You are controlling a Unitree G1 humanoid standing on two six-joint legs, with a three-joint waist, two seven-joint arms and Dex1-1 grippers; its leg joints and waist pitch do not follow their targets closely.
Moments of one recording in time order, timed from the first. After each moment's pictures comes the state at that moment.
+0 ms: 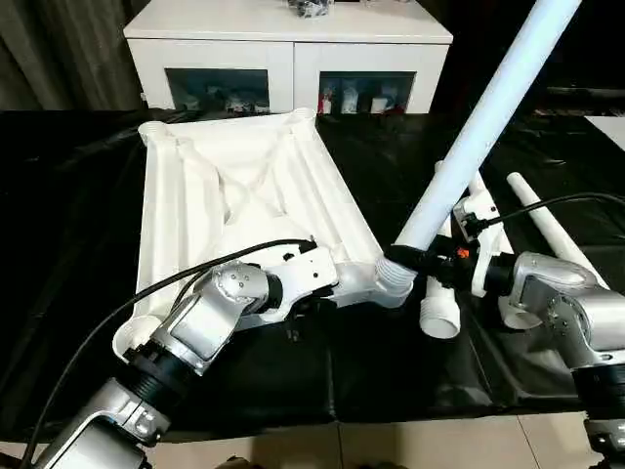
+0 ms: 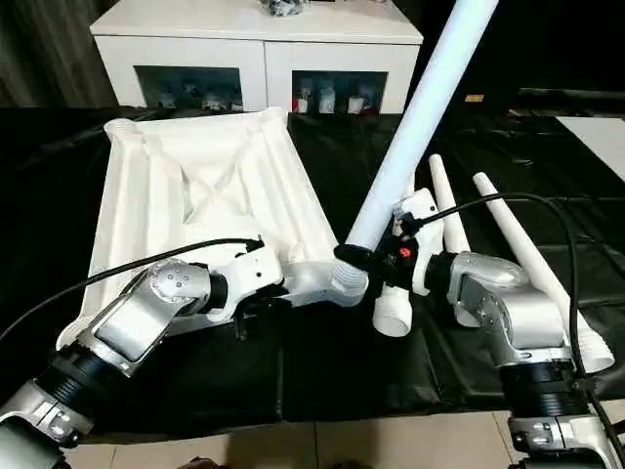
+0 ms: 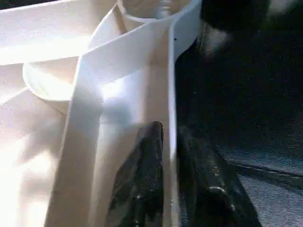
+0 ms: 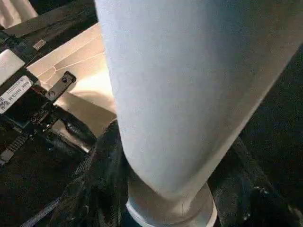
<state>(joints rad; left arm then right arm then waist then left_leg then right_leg) -0.54 0.34 -0.49 0.23 0.10 0.41 -0.88 -0.42 -0.49 0.01 0.16 0.40 0.58 0.89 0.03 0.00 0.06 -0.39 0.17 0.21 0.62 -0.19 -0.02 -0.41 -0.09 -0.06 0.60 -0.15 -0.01</state>
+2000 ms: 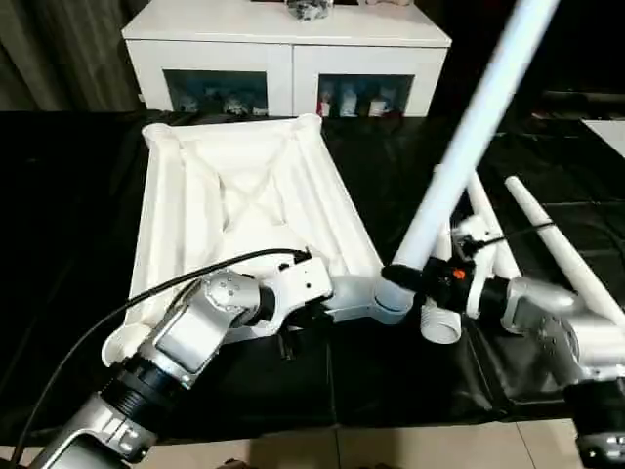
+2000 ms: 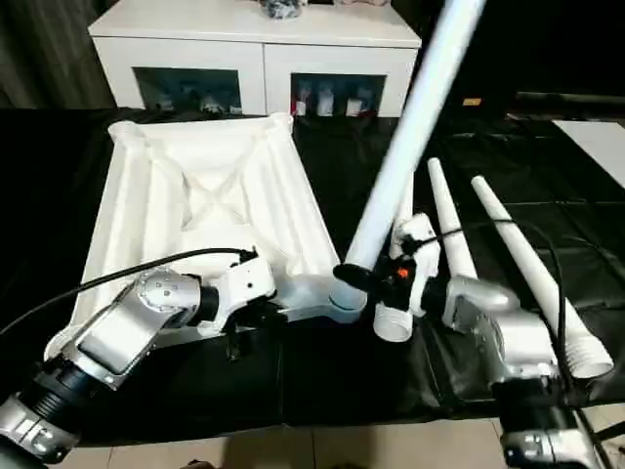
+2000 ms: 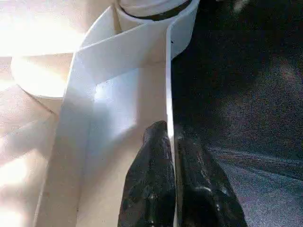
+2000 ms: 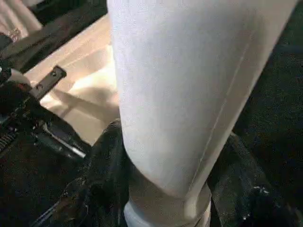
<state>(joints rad) -0.48 0.38 -0.48 0.13 0.06 0.48 -0.95 -0.34 -0.43 -0.01 0.25 0.42 0.52 0.91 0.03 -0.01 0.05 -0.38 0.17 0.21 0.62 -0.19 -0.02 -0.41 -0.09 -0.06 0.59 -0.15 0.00</state>
